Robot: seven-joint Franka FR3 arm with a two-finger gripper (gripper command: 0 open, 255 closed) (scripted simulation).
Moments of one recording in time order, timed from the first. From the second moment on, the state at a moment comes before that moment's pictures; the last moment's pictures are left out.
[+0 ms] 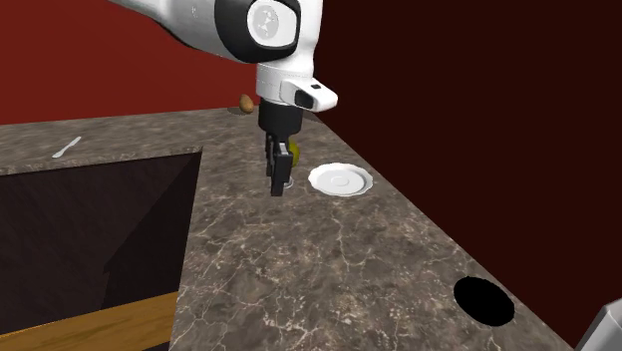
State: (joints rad) arm 0.17 -0.14 0.37 -2.04 0.18 1.81 0.59
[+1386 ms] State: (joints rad) arm 0.11 -0.18 0.29 -1.87 0.16 1.57 0.48
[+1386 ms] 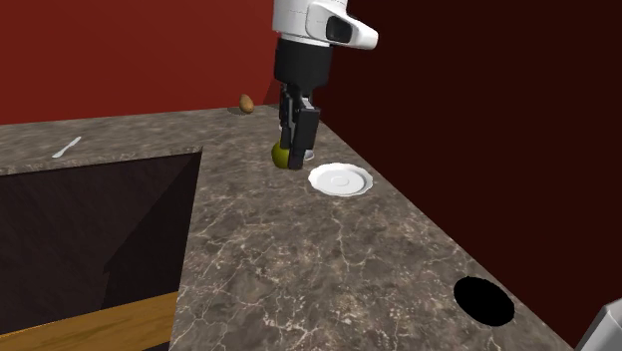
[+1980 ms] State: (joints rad) arm 0.02 -0.17 0.16 -1.86 0.10 1.55 0.27
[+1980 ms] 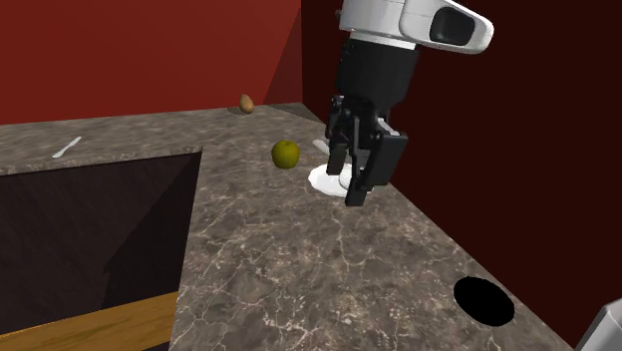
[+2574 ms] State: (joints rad) arm -0.07 -0.09 0.04 -1.77 0.05 1.52 0.07
